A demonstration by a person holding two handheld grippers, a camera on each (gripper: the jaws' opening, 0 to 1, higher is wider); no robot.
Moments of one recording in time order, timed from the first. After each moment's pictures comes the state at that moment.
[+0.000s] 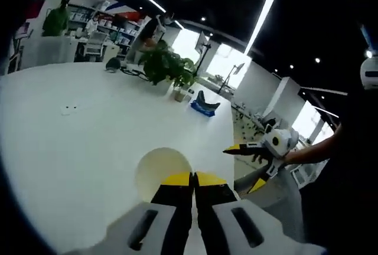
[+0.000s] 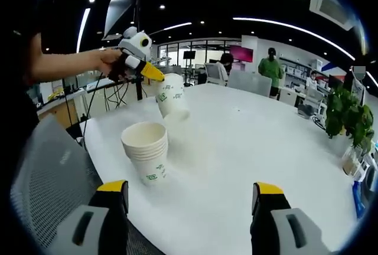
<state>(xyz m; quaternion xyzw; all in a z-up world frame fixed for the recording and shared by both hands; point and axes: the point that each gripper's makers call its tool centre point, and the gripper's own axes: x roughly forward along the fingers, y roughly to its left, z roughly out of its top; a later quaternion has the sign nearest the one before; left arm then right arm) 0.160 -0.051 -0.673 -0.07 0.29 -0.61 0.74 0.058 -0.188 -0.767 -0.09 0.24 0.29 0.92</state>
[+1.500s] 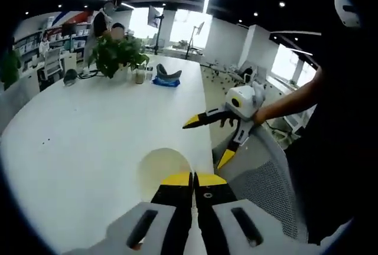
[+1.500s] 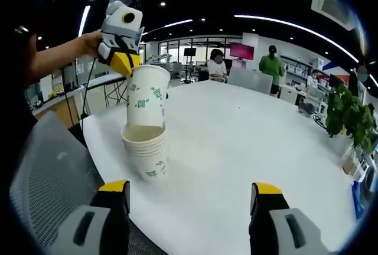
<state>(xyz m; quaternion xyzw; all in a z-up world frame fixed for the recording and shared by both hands) 0.081 -0.073 -0.669 0.12 0.27 -0.69 0.66 0.057 -0.189 -0.771 -0.10 0.25 0.29 0.92</state>
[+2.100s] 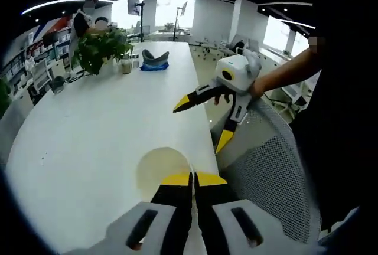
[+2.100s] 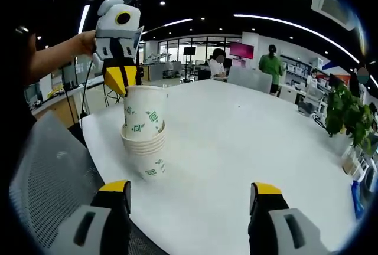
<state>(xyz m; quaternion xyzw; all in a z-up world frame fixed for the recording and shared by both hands) 0.072 -0.077 -0.701 0.21 0.28 -0.70 0.63 0.057 -0.191 -0.774 -0.10 0.25 0.28 0.92</state>
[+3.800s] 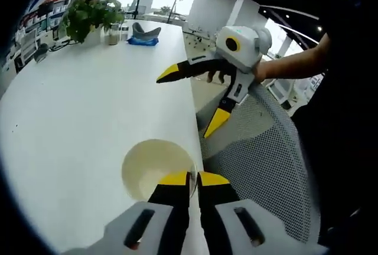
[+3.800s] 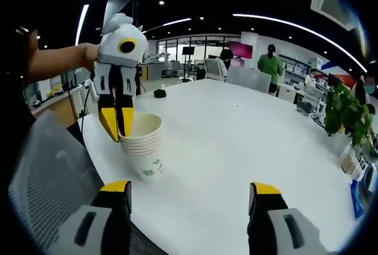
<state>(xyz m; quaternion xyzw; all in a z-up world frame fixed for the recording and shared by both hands) 0.044 -0.092 -0.757 0.17 0.37 -0.71 0.57 0.058 -0.193 -0.772 -0.10 0.25 0.28 0.92</state>
